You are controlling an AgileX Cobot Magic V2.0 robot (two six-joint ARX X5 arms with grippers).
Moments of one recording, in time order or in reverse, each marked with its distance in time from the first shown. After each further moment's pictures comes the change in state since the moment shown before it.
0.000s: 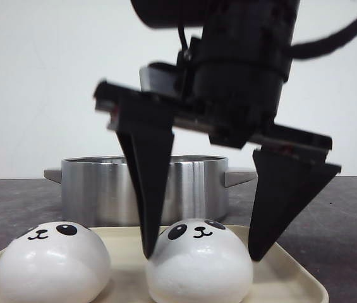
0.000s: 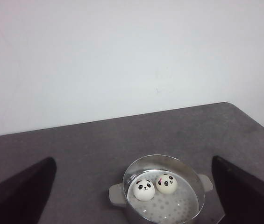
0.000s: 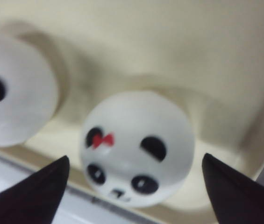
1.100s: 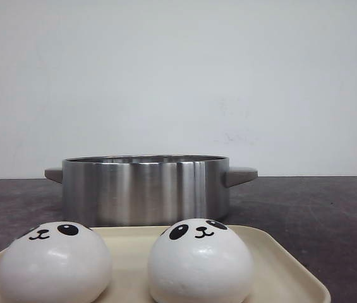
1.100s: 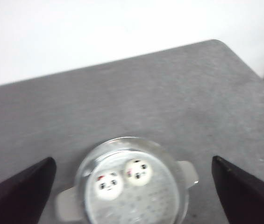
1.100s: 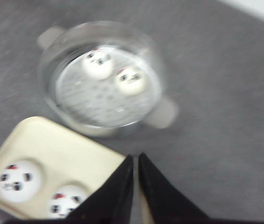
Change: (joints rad) left arm 0.000 0.513 0.031 0.192 0.122 -0.041; right arm 0.024 -0.343 0.500 -0.380 0.474 -0.259
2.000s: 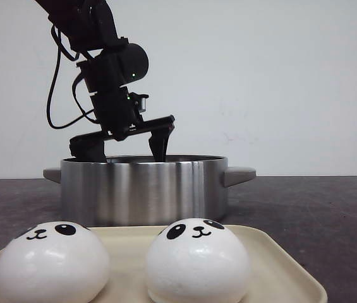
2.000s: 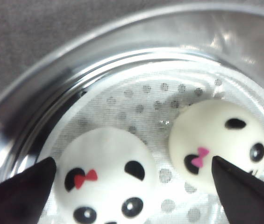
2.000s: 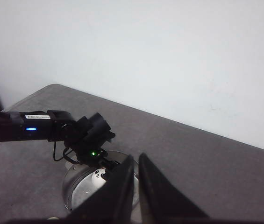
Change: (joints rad) left arm 0.104 0.660 -0.421 0.448 0.142 -0.117; right arm 0.041 -0.172 0.661 -0.204 0.153 -0.270
